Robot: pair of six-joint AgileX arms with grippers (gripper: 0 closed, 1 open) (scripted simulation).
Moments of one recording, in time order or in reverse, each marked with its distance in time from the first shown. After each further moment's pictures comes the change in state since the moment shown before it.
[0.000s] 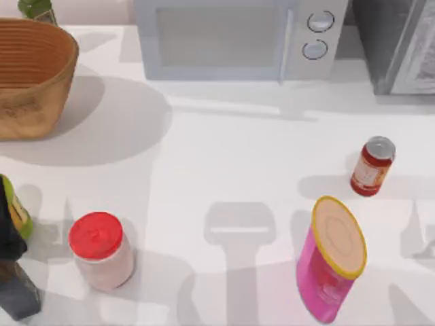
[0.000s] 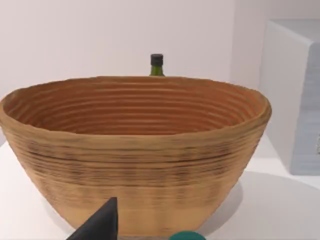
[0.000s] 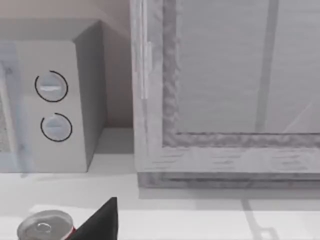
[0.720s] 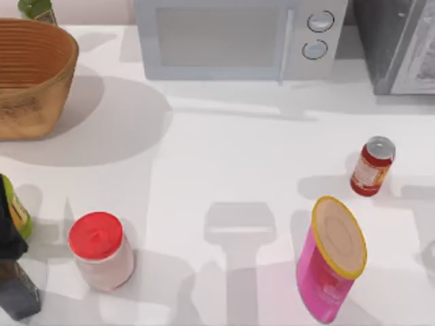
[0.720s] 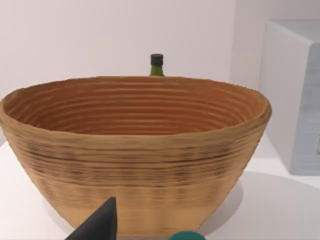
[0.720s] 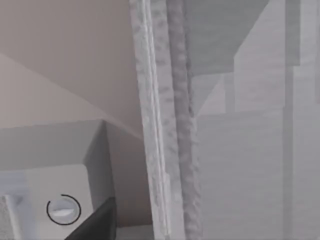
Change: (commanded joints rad) left arm 0.000 0.000 0.000 0.000 0.000 0.000; right arm 0.250 0.570 0.195 0.517 0.308 0.062
